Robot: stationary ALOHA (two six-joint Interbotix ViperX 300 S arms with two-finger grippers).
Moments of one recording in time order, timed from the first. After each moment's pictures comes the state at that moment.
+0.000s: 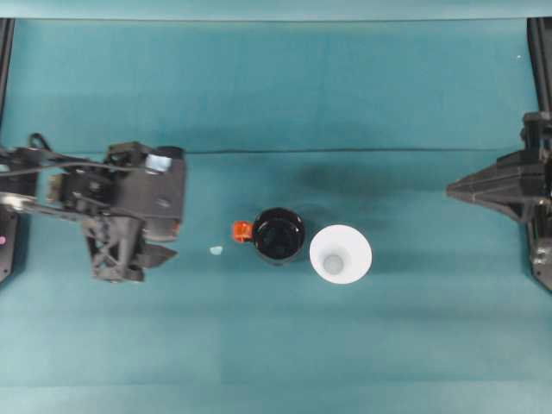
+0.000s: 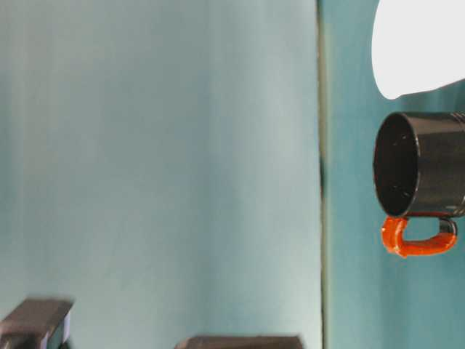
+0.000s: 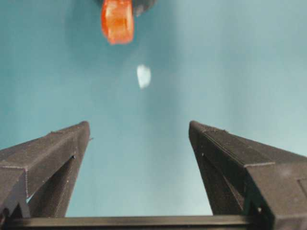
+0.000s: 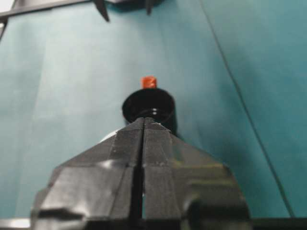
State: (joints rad) left arm -0.01 -0.35 0.71 0.02 0.58 0.03; right arm -0.07 -1.04 1.15 0.04 0.16 0.12
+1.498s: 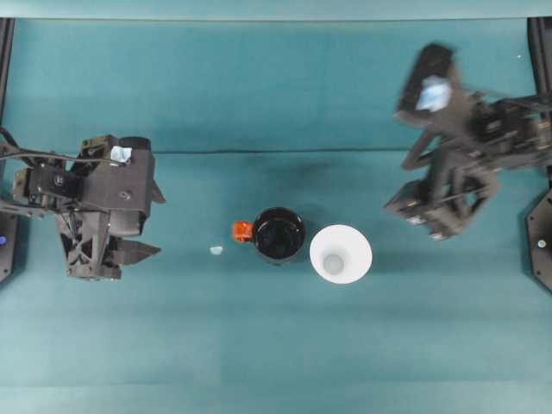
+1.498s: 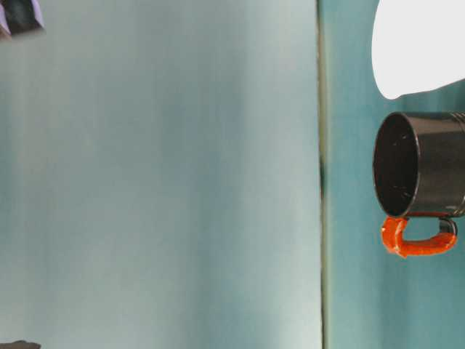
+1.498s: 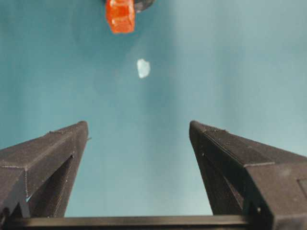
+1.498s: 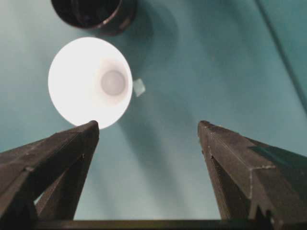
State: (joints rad) left arm -0.01 -0.44 0.75 0.02 0.58 0.02; right arm -0.11 -0.36 0.59 0.06 0.86 0.32
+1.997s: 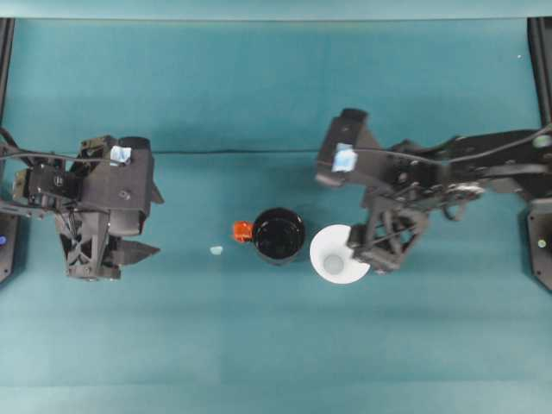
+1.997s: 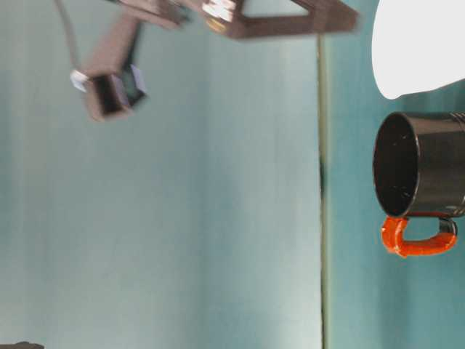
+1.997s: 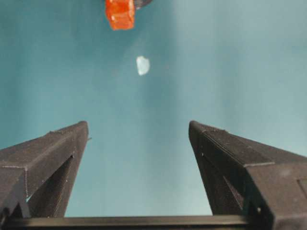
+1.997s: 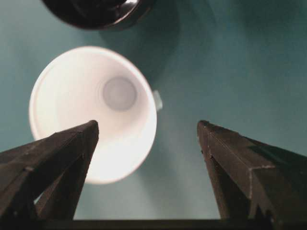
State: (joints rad) left arm -0.02 -0.44 0.76 0.02 0.58 0.01; right arm -0.05 -0.07 0.59 0.06 0.69 0.32
